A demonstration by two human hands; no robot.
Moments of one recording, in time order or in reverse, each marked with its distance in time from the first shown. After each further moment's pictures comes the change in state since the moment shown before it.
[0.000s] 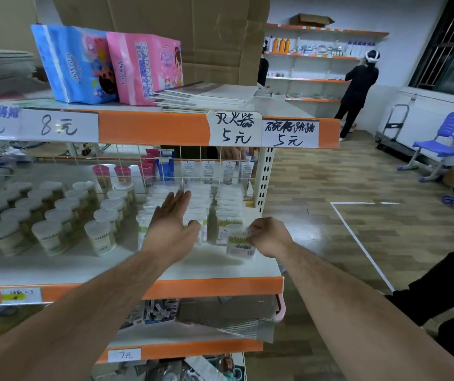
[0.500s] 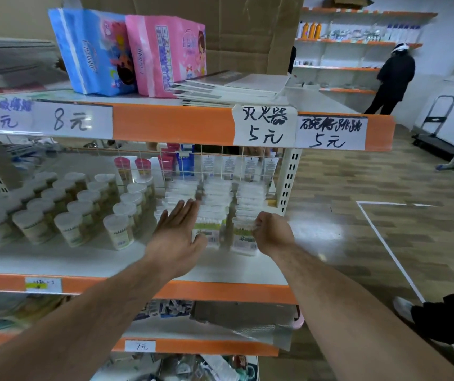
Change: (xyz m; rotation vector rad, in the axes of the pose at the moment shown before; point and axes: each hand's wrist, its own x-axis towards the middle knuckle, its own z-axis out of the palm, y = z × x) left_hand -0.001 -0.037 0.005 0.294 -0.057 0.039; right_hand 0.044 -0.020 0.039 -0.137 0.198 -0.060
